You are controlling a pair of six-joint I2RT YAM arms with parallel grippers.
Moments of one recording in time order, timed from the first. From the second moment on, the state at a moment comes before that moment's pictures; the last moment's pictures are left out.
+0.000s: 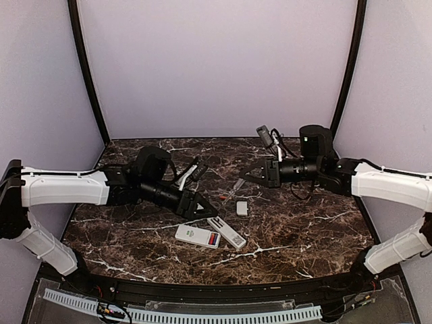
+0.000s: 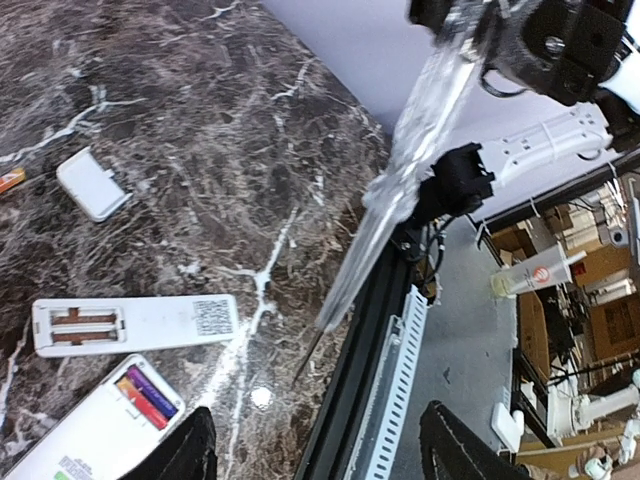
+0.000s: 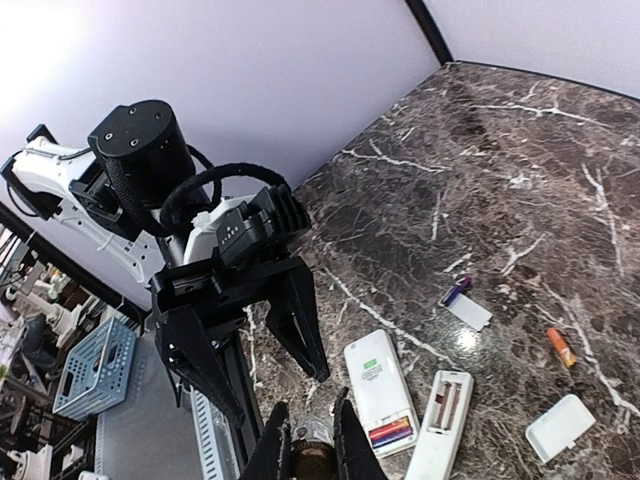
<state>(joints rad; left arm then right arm) -0.86 1.45 0.92 -0.08 0.64 -0.45 0.74 1.31 0.91 0.07 -0.67 0.41</state>
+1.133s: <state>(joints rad) -0.80 1.87 1.09 -0.23 0.43 -0.38 0.70 1.13 0.78 0.06 -0.42 0.44</state>
